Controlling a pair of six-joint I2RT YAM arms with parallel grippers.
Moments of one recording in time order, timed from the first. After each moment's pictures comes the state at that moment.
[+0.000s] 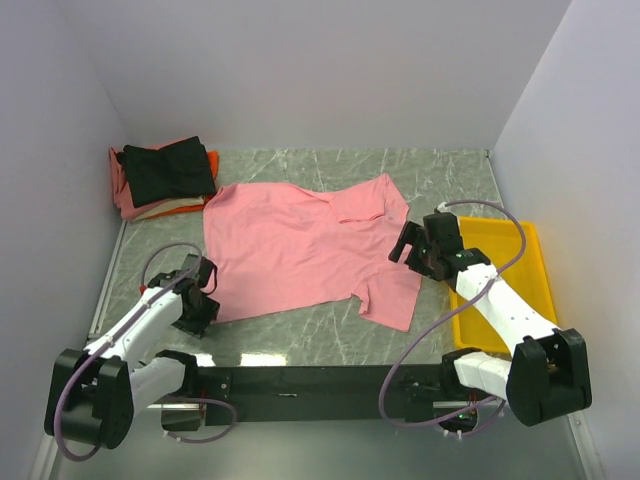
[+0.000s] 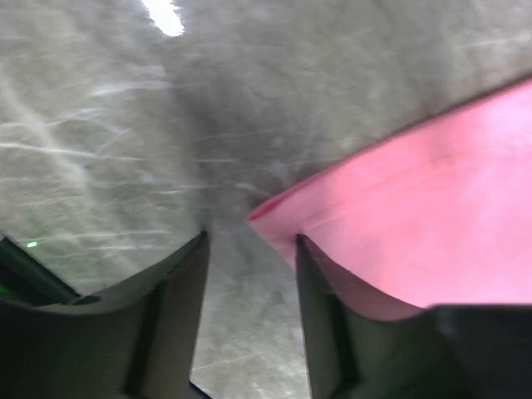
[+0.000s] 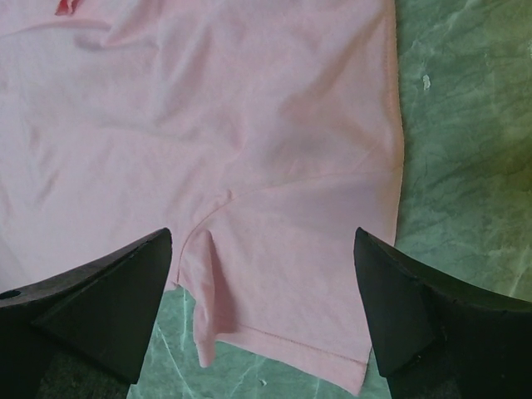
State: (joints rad) left arm -0.21 1.05 0.50 -0.89 -0.25 -1.37; right arm 0.24 1.15 0.71 -0.43 0.04 0.63
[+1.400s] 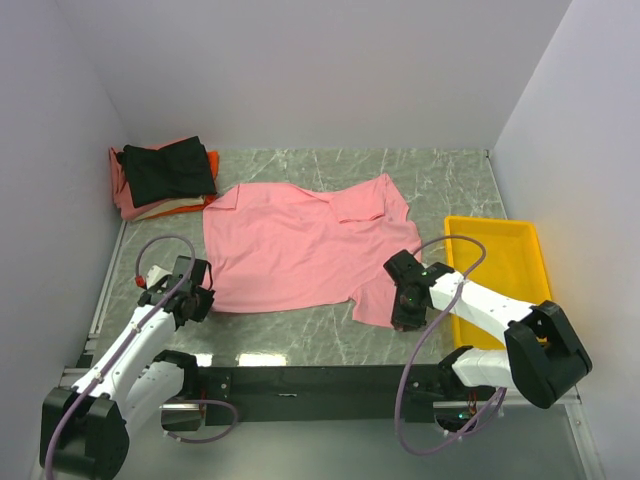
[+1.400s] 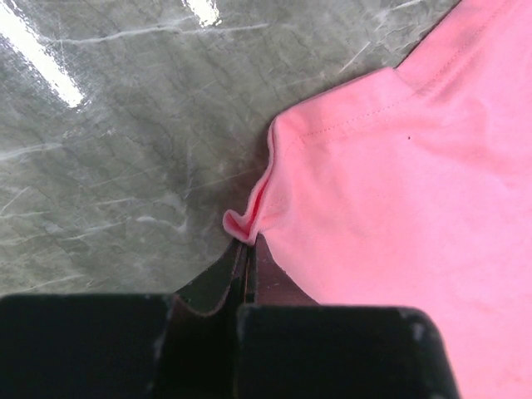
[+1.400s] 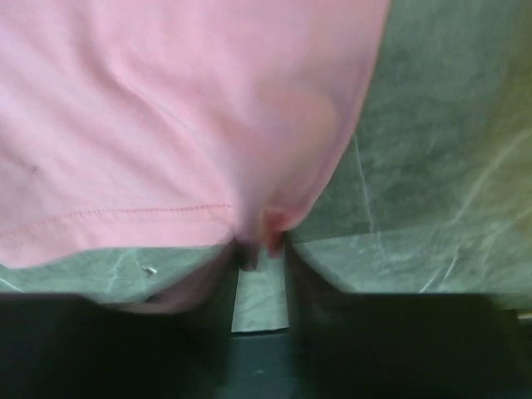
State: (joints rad) left arm -0.21 0.87 0.46 -0.70 -0.30 -1.30; right arm 0.56 1.25 0.59 -0.77 0.10 0.80
